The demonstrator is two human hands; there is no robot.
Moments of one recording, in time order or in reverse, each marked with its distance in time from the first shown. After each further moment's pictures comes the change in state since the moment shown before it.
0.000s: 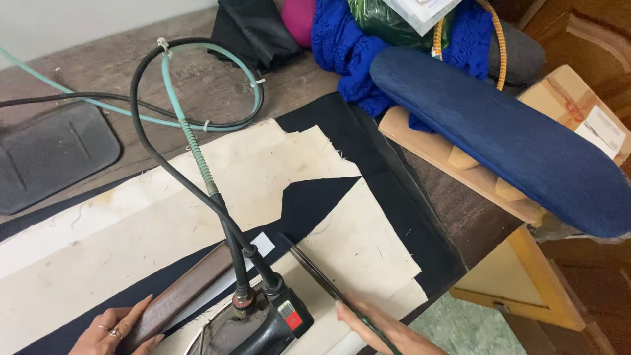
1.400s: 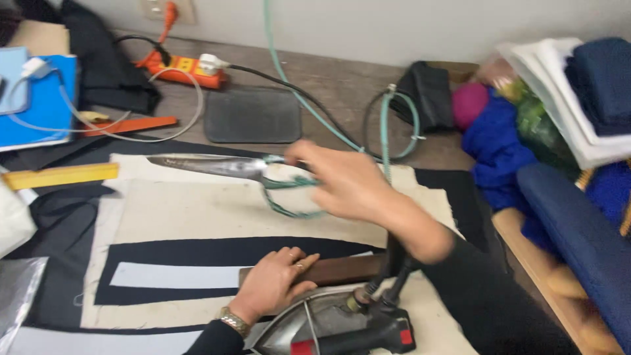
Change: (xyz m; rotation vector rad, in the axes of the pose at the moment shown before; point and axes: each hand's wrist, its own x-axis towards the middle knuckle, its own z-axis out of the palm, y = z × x) left_hand 0.054 0.106 -0.073 -0.310 -0.006 0.173; right_hand 0.197 -0.321 0.035 -1.073 0.268 -0.739
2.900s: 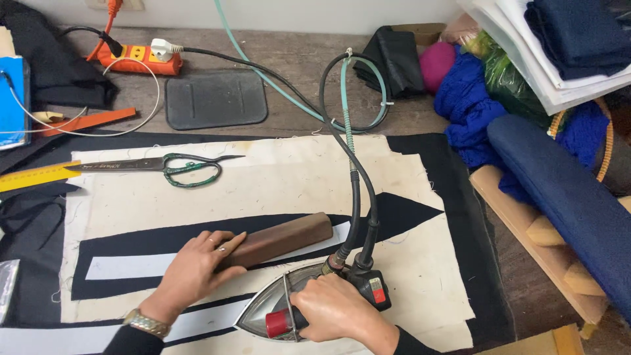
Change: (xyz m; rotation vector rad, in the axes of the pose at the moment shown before) left_hand -0.059 -0.042 -0.022 0.225 -0.048 -0.129; right_hand -0.158 -0.036 0.141 0.010 -0.554 0.011
